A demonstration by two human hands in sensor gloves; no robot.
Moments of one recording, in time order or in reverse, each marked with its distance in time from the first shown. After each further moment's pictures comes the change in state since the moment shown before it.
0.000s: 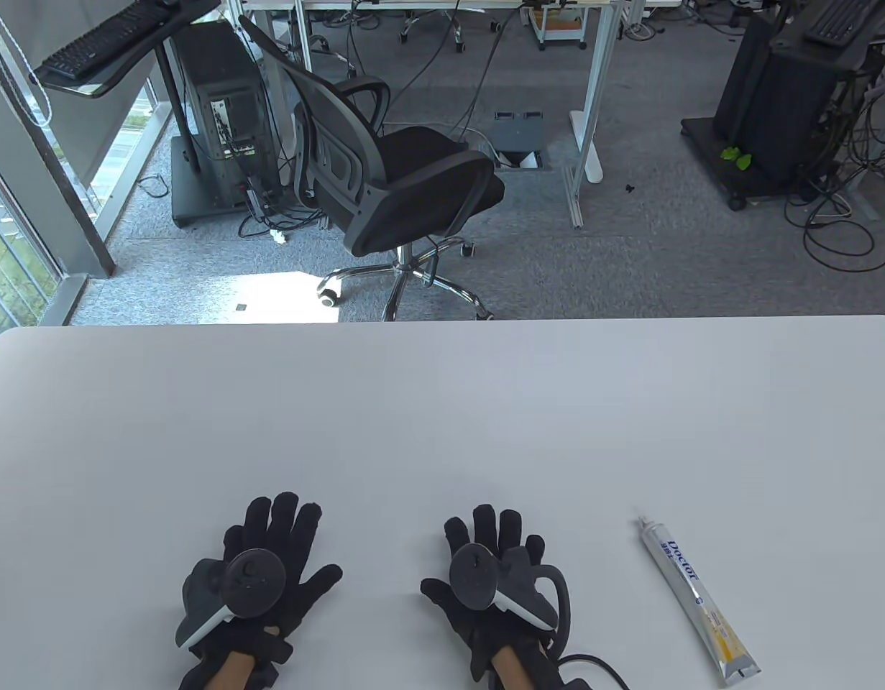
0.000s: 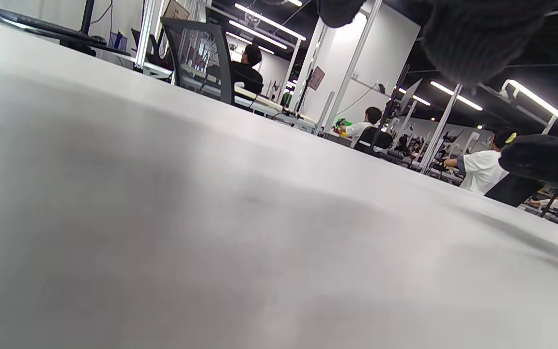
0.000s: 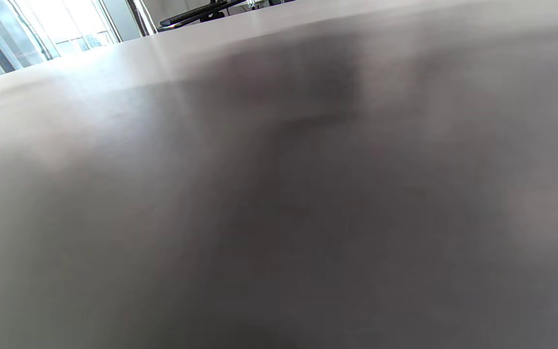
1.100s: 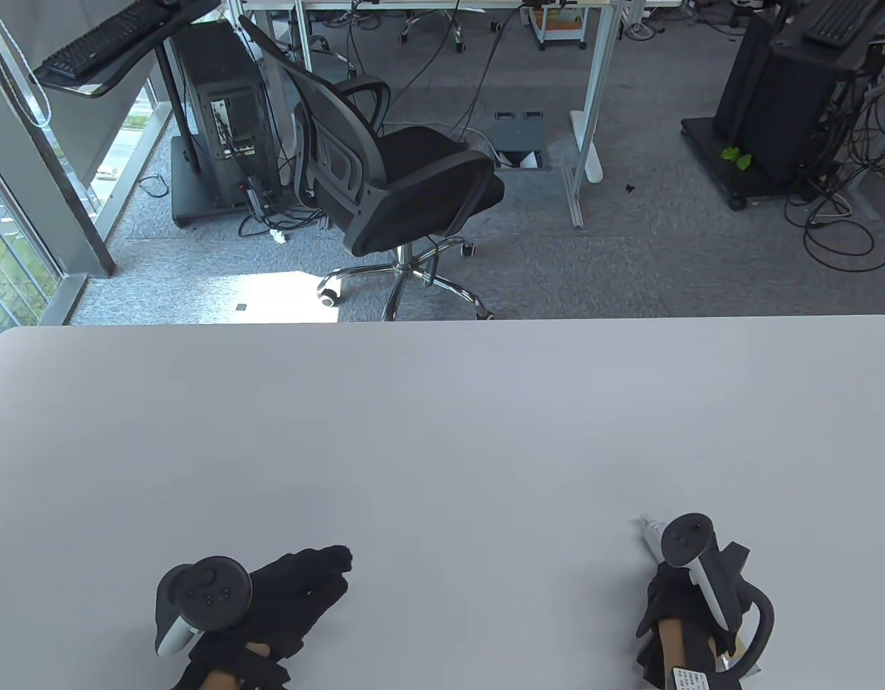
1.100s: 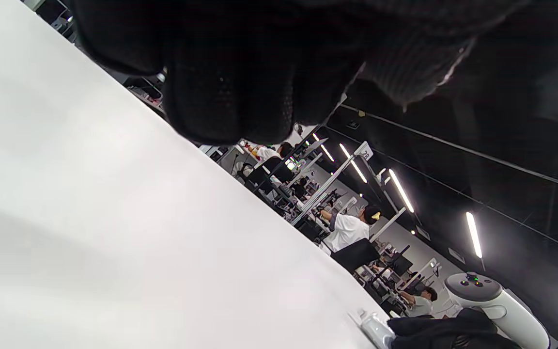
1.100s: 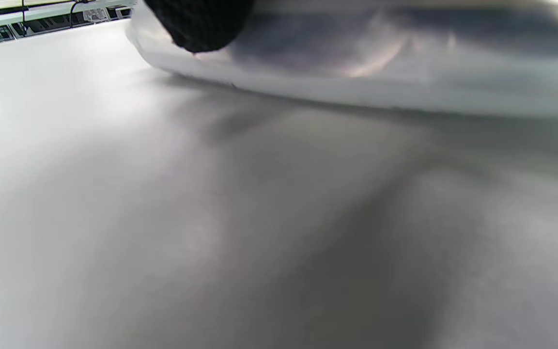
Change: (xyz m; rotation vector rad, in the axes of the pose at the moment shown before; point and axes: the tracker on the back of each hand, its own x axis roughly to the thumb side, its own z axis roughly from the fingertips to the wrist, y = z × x) left_hand 0.029 0.041 0.027 0.074 -0.278 0.451; right_hand -0.208 -0.073 0.069 -0.164 0.833 -0.125
